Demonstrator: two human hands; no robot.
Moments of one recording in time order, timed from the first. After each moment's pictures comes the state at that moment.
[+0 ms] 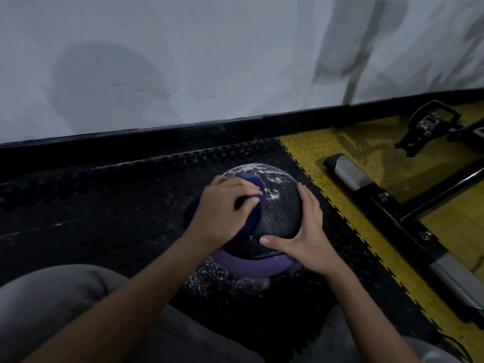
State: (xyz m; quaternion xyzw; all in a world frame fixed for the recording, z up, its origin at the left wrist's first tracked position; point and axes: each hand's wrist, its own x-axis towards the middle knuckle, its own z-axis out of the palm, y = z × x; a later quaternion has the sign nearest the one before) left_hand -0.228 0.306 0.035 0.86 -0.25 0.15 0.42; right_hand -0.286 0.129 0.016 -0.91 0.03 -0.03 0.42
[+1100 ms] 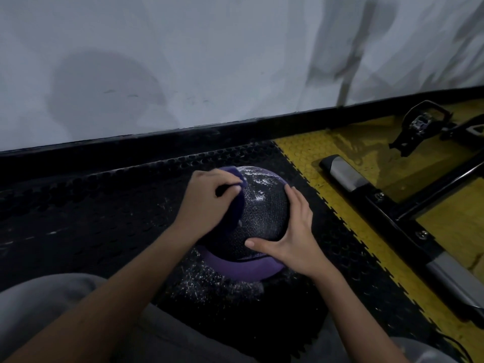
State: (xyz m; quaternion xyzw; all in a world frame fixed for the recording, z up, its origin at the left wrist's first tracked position) left_hand -0.208 0.312 0.042 0.86 -0.20 0.15 0.44; right_hand -0.283 0.141 0.017 -0.92 0.03 -0.04 0.40
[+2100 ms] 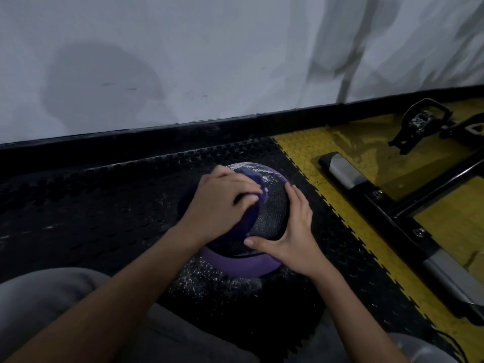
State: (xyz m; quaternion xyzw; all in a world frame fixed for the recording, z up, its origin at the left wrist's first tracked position) left_hand -0.214 0.303 0.039 0.87 -0.31 0.13 0.37; right_hand -0.288 0.143 0.016 -0.92 0.03 -0.04 0.39
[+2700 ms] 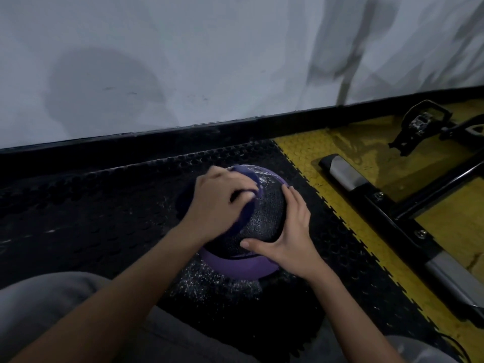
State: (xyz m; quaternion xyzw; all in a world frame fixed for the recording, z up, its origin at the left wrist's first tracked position) left_hand -0.208 0.303 0.036 0.87 -0.27 0.14 0.38; right_hand -0.285 0.147 0.015 -0.92 0.03 -0.06 0.38
